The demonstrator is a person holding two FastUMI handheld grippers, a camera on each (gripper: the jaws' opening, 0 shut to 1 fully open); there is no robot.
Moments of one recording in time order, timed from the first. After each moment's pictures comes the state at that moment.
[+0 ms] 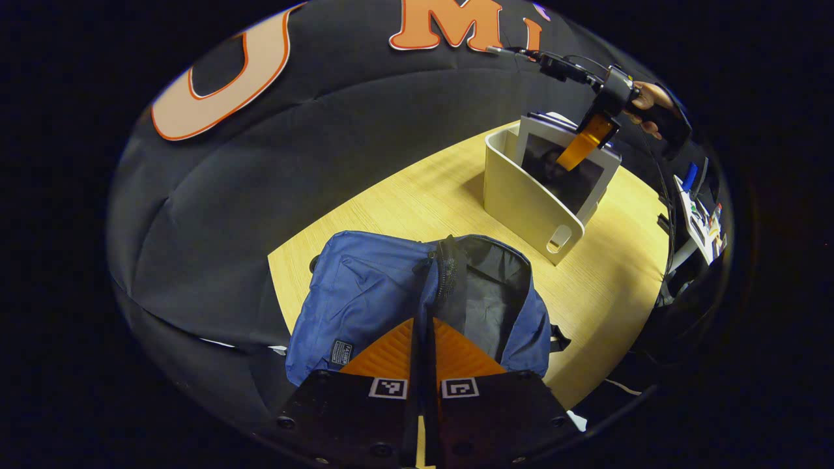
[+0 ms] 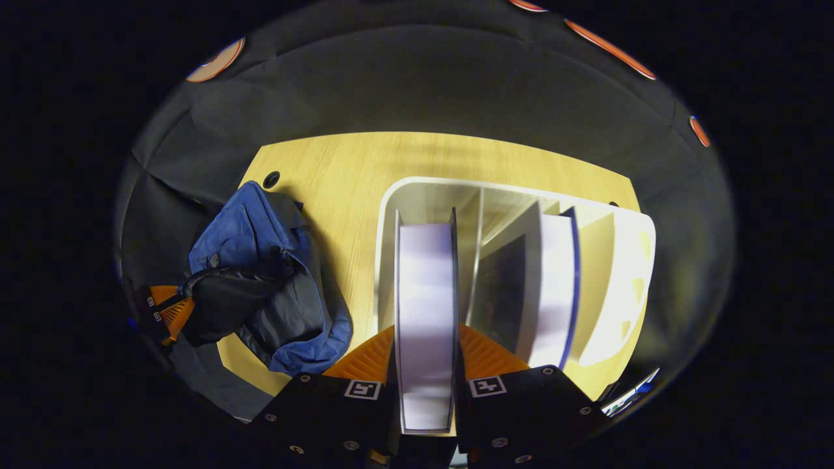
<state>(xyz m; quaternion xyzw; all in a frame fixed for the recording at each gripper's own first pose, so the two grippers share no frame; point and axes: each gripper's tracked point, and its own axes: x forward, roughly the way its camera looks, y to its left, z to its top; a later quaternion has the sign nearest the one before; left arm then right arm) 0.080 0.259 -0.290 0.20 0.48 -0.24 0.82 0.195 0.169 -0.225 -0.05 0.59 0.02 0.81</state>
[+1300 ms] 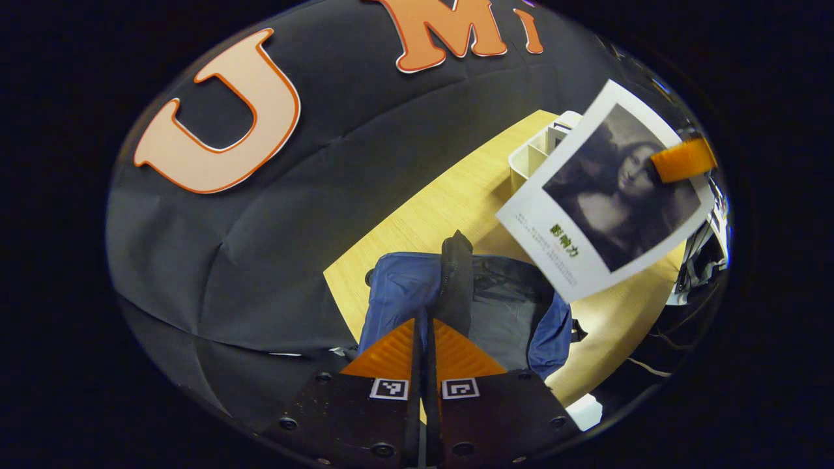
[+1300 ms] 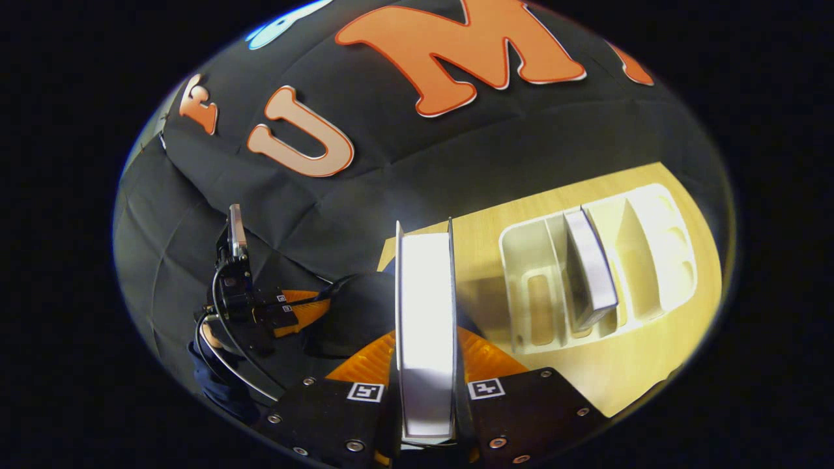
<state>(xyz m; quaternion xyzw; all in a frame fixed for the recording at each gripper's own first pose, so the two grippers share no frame) 0.115 0.269 -0.194 0.28 0.48 -0.18 0.81 0.112 0.277 -0.111 0.23 0.41 0.16 0.87</state>
